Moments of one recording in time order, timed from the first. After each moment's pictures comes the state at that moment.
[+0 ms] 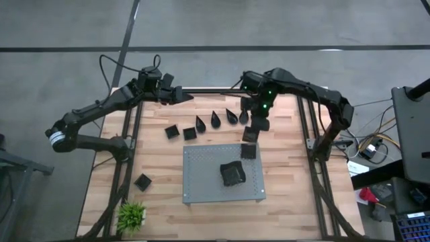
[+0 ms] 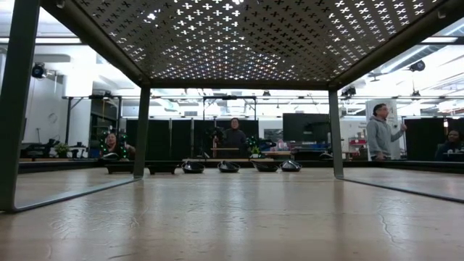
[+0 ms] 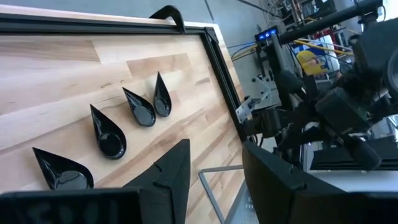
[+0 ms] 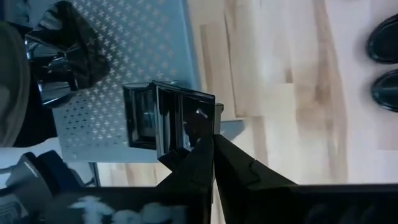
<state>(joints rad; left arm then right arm) 0.66 1.11 0.98 -0.28 0.40 -0.86 -0.40 1.72 1.73 -1.46 -0.53 -0.17</state>
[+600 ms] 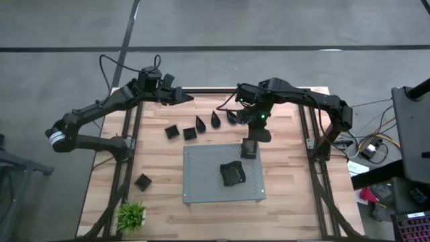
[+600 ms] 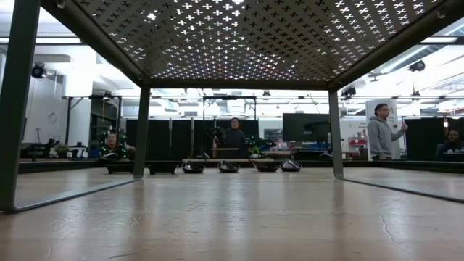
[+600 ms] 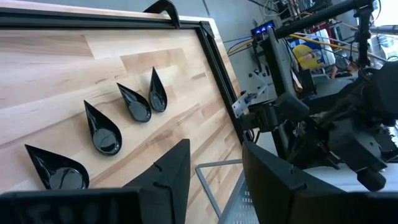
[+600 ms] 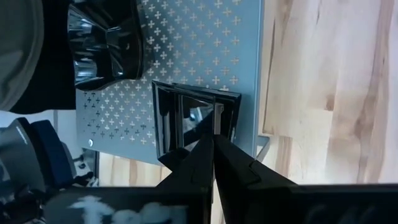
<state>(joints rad) 0.66 1.11 0.98 -0.28 0.42 -0.86 -0.28 1.72 1.73 -1.42 -0.55 -0.24</state>
